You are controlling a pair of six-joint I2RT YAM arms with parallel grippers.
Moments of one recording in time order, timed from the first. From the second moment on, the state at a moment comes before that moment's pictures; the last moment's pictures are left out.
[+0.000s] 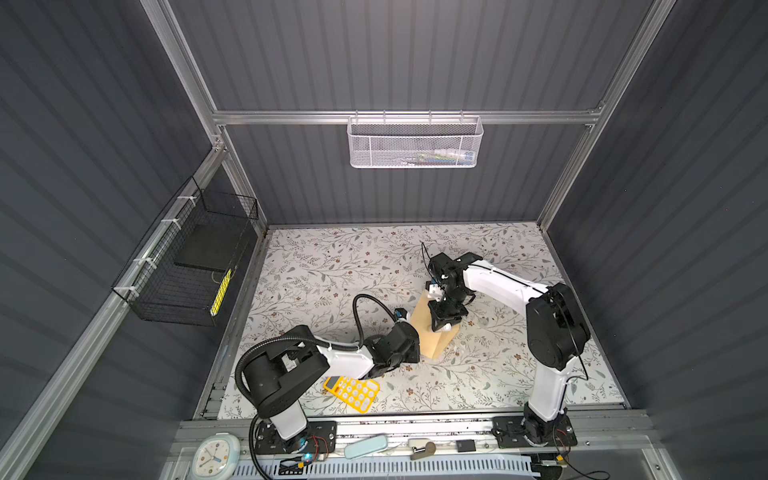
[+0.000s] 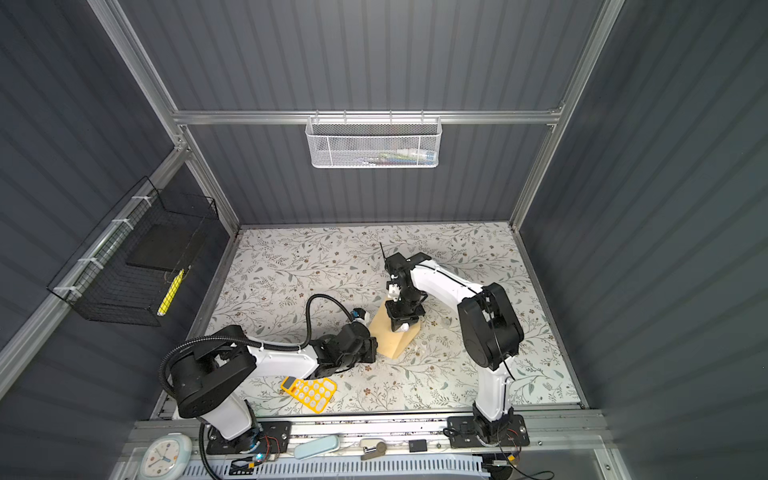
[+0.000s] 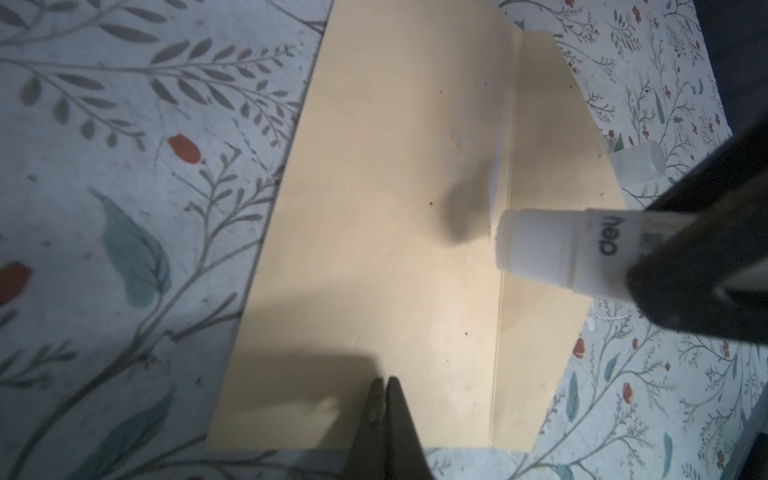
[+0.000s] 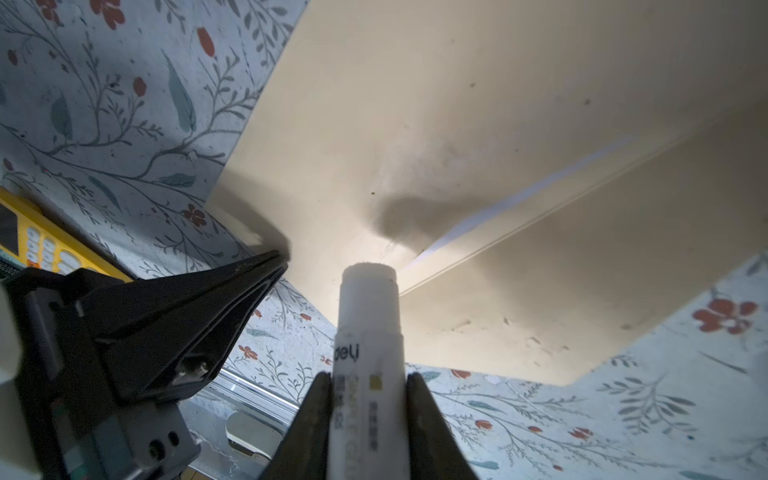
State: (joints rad) left arm -1.02 1.68 0.66 0.22 -0.12 -0.82; right arm 0.57 1.91 1.44 -1.15 -0.31 0.22
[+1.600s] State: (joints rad) left arm -1.02 1.68 0.64 0.26 -0.12 -0.84; right arm 0.57 1.79 1.33 -1.00 -0.40 0.31
